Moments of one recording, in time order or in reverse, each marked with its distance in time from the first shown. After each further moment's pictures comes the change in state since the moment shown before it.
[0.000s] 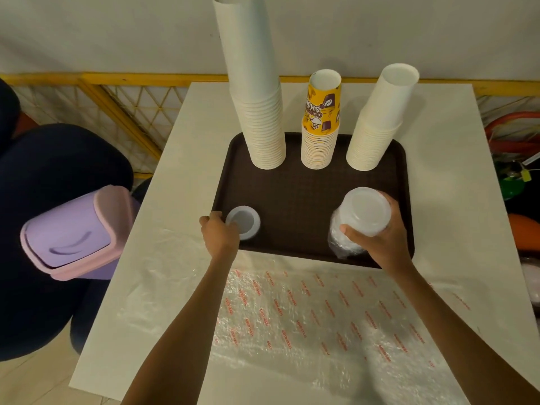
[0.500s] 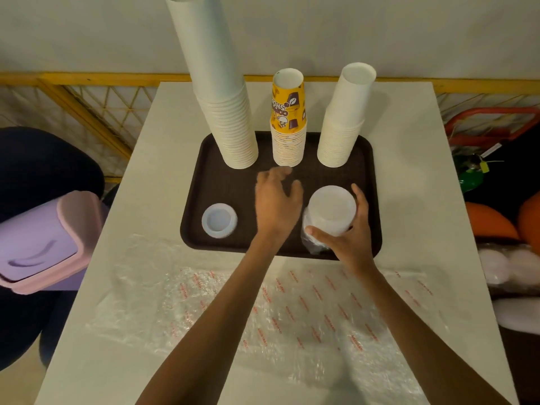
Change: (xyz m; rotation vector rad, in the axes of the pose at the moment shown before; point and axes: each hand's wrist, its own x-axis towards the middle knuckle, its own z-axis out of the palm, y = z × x) left_hand -0.093 0.120 0.029 -0.230 -0.202 0.548; right_hand -0.010 -0.013 0.001 -0.009 0.079 0.079
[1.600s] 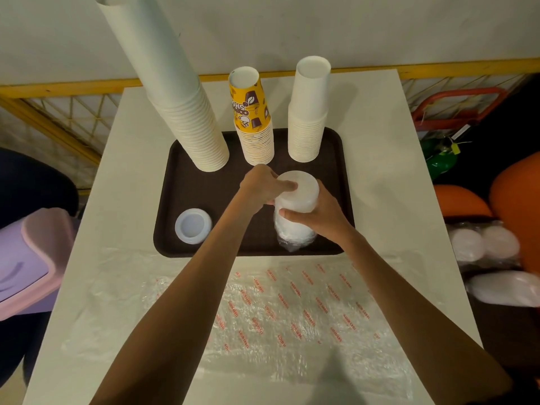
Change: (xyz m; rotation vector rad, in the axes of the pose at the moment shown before) left_hand 0.045 0.032 0.021 0.176 -0.533 -0.341; right_hand 0.042 -0.002 -0.012 -0.059 -0.350 0.132
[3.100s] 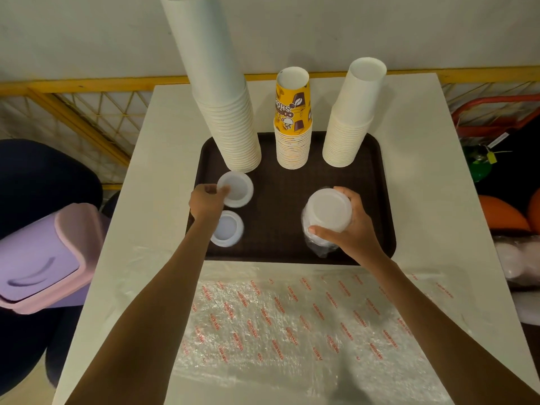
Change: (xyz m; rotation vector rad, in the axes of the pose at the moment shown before) left_hand 0.045 -0.146 -0.079 -0.381 0.569 -0.142; right_hand -0.007 0.015 0.032 0.031 0.148 -0.155
